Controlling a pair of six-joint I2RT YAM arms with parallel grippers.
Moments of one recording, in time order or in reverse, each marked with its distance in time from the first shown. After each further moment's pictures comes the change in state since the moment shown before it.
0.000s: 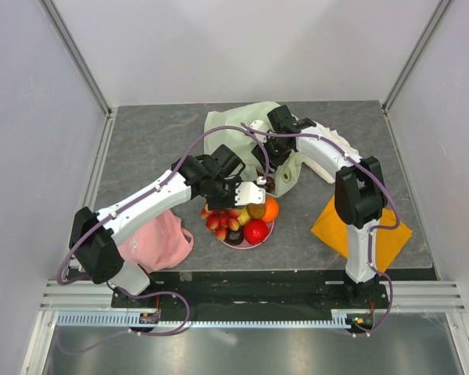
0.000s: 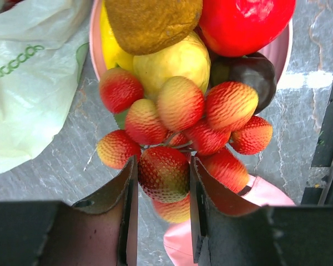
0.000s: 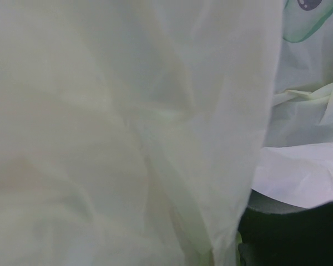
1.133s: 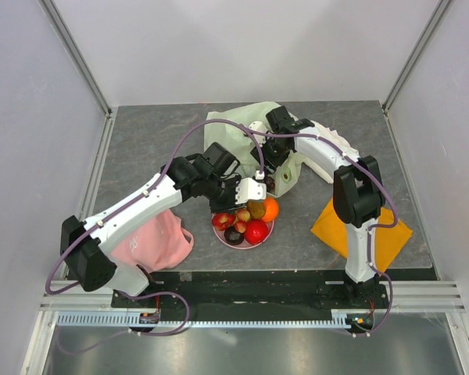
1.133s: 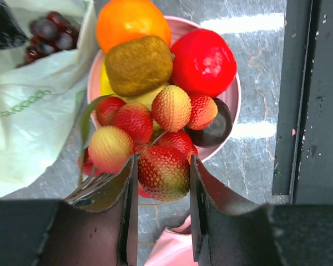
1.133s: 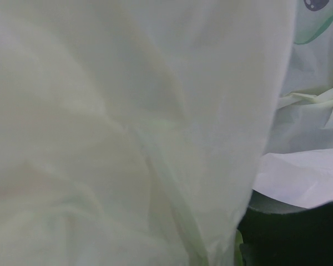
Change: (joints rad) left arm 0.000 -0.082 0.012 0.038 0.193 -0.087; right arm 0.006 0.016 0.005 0.000 0.003 -0.002
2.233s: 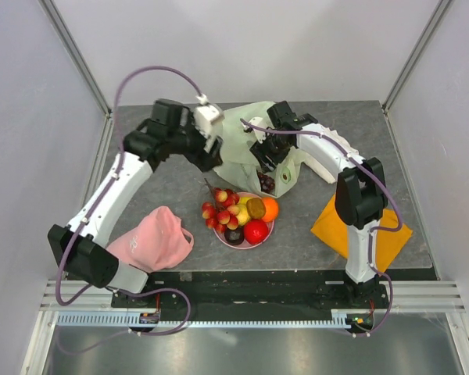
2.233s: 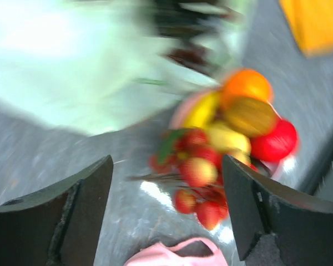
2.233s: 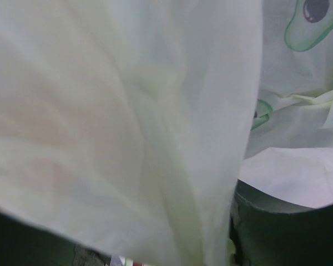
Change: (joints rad) left arm 0.333 0.001 0.129 0.179 0.065 -0.419; right arm 0.000 -0.024 0.048 -0.061 -0.047 0.002
